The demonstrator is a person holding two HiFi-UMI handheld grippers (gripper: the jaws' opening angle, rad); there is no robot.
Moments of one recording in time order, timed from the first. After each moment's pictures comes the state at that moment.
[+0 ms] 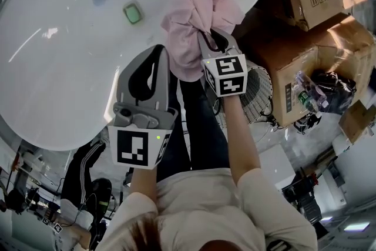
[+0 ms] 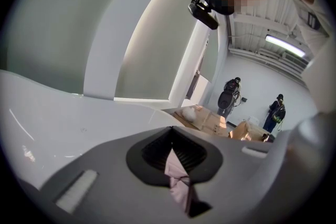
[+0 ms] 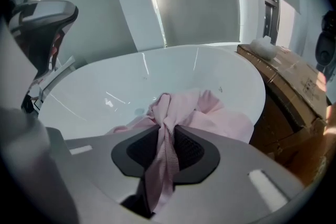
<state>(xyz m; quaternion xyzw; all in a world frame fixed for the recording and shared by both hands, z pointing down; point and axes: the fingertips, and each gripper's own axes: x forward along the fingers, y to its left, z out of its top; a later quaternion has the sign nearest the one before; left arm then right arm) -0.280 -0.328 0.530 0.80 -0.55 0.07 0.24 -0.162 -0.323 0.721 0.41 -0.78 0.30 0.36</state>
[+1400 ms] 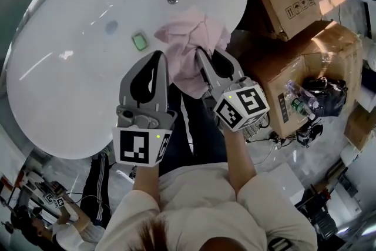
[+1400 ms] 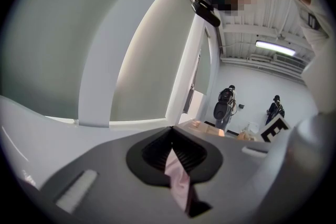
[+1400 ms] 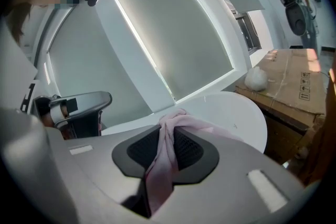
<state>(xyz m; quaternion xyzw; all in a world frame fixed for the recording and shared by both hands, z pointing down) -0.291 -0.348 0.429 0.82 -0.55 0.02 0.17 -0.186 -0.355 0.509 0.45 -0.83 0.33 0.07</state>
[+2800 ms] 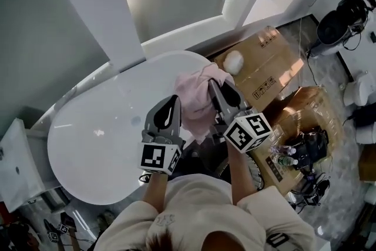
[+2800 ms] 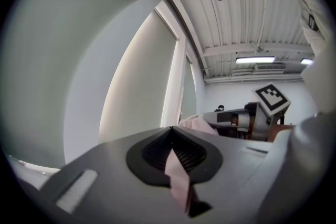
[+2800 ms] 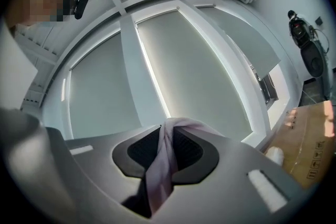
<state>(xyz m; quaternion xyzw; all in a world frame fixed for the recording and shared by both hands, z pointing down) -0.287 -0.360 0.195 0.85 -0.53 -0.07 0.03 -0.176 -0.403 0.168 0.46 -0.87 0.16 -0.11</state>
